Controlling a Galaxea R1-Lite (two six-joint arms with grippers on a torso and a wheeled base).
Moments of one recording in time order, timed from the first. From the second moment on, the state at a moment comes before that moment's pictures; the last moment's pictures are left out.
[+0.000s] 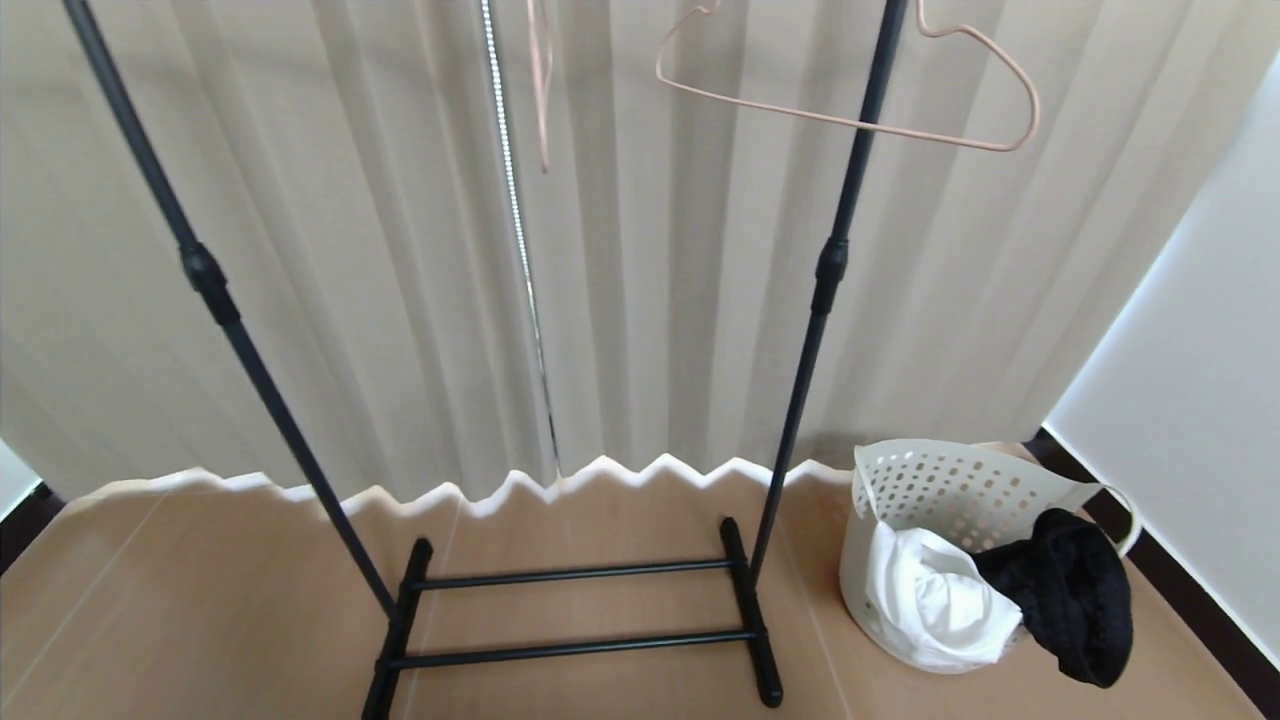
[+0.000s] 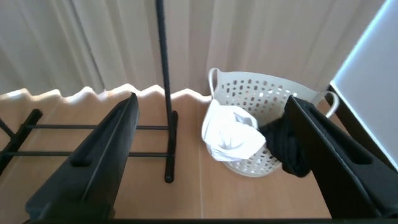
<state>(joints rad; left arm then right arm) 0.00 0.00 0.00 -0.03 0.11 0.00 0.00 0.01 -0.02 0.03 0.04 0.02</state>
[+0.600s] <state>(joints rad) 0.00 0.00 0.00 -0.03 0.11 0.00 0.00 0.01 -0.02 0.03 0.04 0.02</state>
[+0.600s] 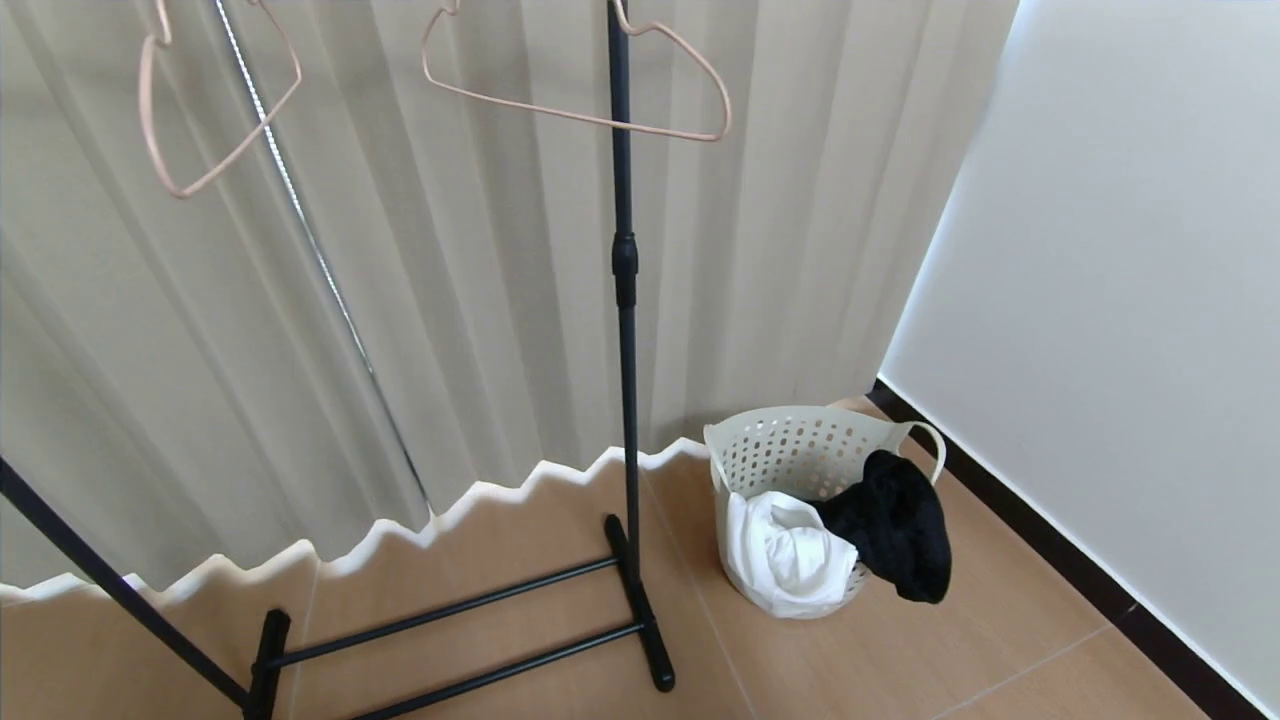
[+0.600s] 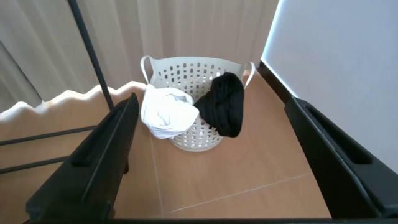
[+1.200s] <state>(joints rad) 0.00 0.00 0.00 -0.02 0.11 0.00 0.00 0.01 -0.02 0.03 0.04 0.02</state>
